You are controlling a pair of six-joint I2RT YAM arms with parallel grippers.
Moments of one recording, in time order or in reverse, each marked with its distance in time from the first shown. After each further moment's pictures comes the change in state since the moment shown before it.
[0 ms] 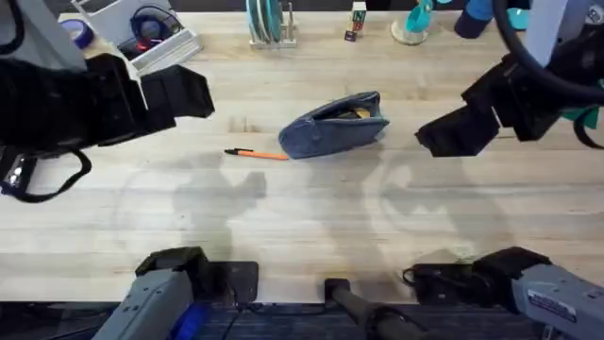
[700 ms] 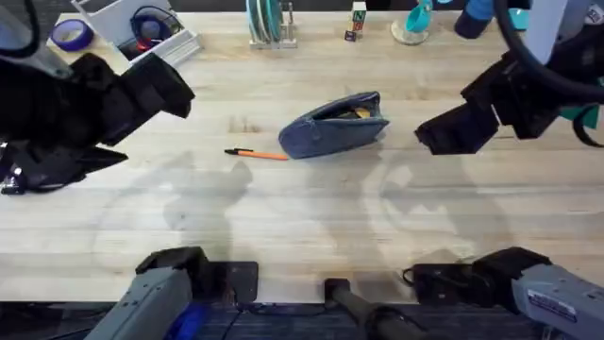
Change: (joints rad) left arm 0.000 0.046 0.000 -0.051 -0.165 -0.378; right arm 0.000 0.000 0.000 0.013 0.000 0.000
